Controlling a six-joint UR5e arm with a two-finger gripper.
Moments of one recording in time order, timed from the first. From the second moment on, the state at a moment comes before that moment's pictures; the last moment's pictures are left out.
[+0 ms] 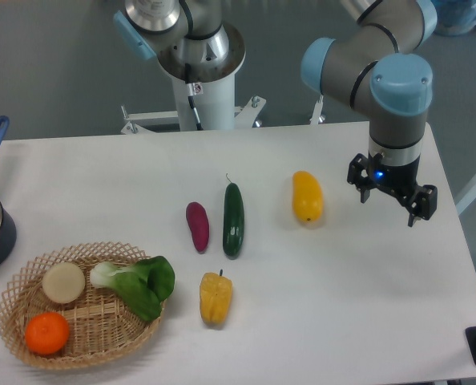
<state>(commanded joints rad) 2.74 -1.92 -1.59 -0.96 1.61 1.44</state>
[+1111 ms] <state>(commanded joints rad) 2.76 -1.74 -1.95 -0.89 1.61 1.08</state>
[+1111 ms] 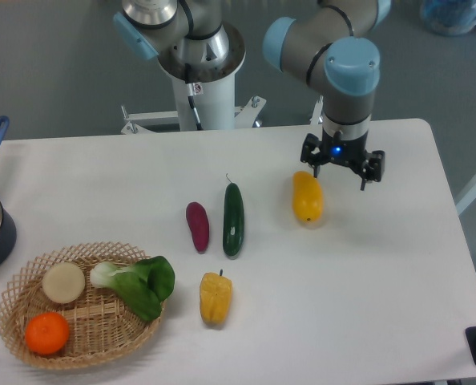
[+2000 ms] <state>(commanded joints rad) 2.72 -1.86 -1.97 -0.87 1.60 0.96</state>
